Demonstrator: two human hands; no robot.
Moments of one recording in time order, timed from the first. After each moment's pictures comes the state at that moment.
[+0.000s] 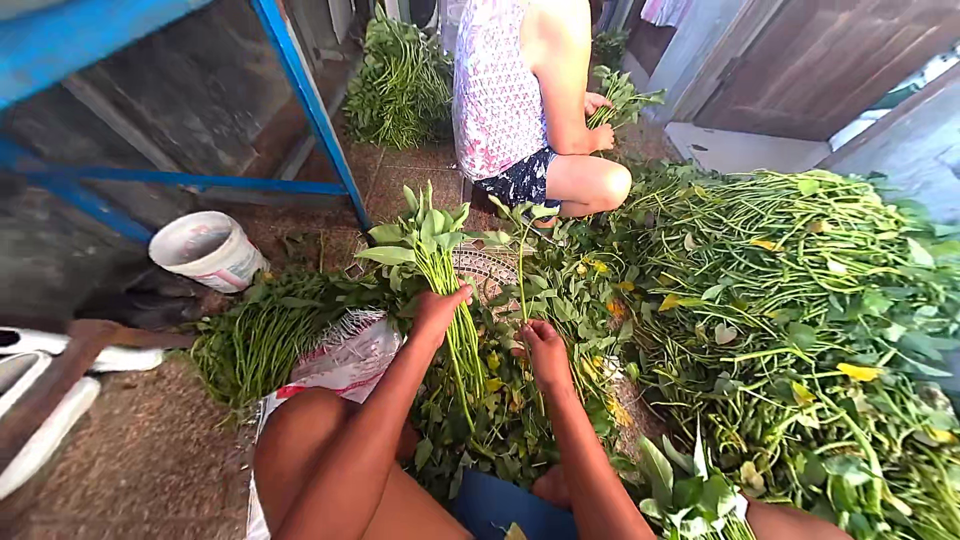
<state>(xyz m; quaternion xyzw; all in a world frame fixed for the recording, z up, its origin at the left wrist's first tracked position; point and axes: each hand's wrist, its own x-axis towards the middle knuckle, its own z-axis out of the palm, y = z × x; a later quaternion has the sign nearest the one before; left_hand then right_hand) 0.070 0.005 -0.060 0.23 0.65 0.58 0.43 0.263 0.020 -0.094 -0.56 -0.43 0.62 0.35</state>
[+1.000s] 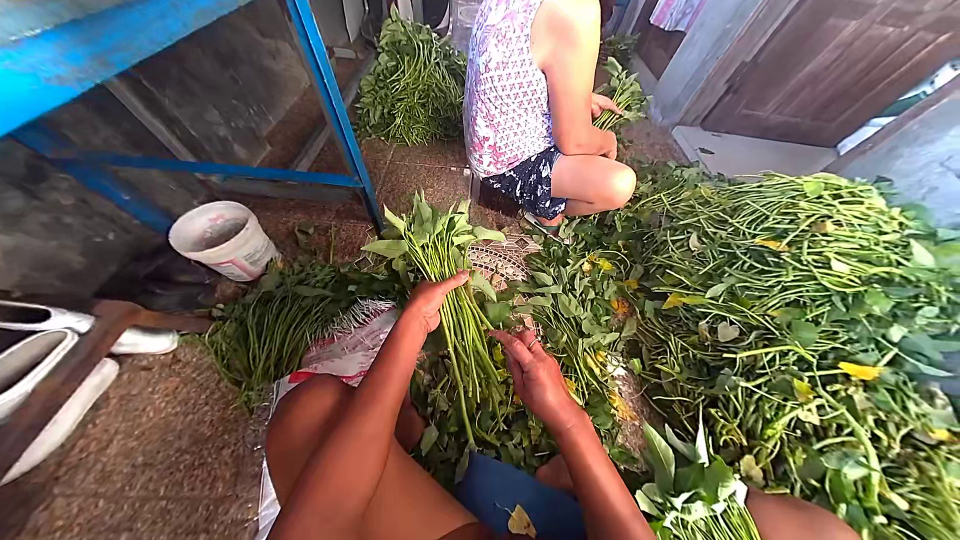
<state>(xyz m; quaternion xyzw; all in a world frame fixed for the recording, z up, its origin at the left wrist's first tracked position) 0.041 -0.009 -0.055 0.16 0.59 0.59 0.53 0.272 -0.039 -0.076 -0.32 -0.86 0.25 0.31</state>
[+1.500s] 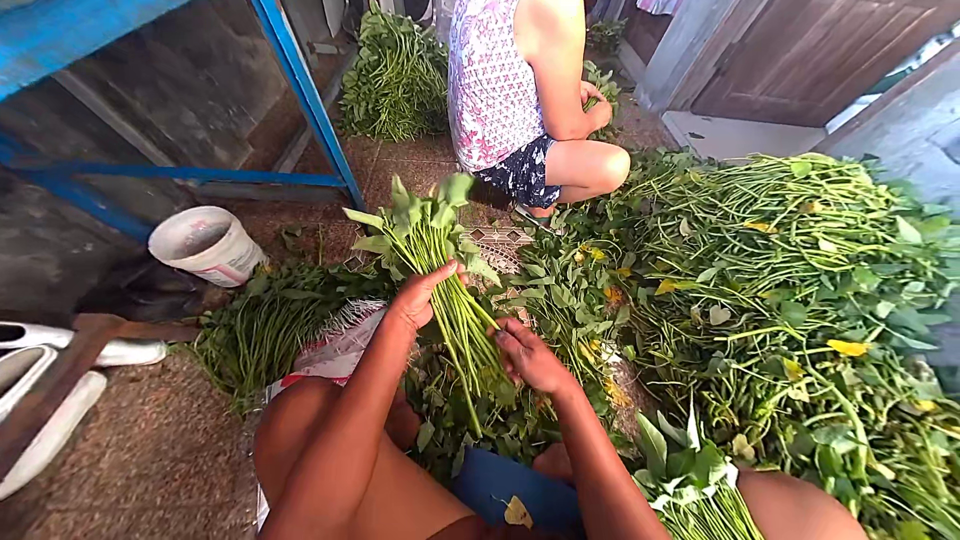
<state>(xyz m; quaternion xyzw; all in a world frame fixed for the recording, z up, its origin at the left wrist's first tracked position) 0.048 -0.013 -0.041 0.19 0.48 0.64 0.57 0.278 -0.010 -0.056 -0.34 -0.66 0.65 0.15</state>
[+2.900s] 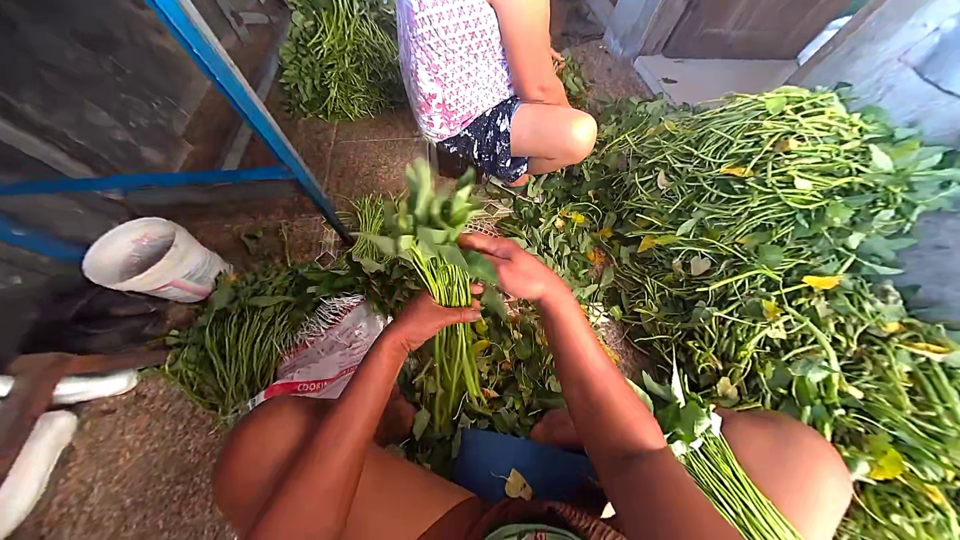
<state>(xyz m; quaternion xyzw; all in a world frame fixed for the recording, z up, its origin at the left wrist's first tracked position) 0.086 -0.029 -0.052 0.46 0.51 0.42 0.59 0.257 0.065 0.009 -0.24 -0.77 0.55 0.22</state>
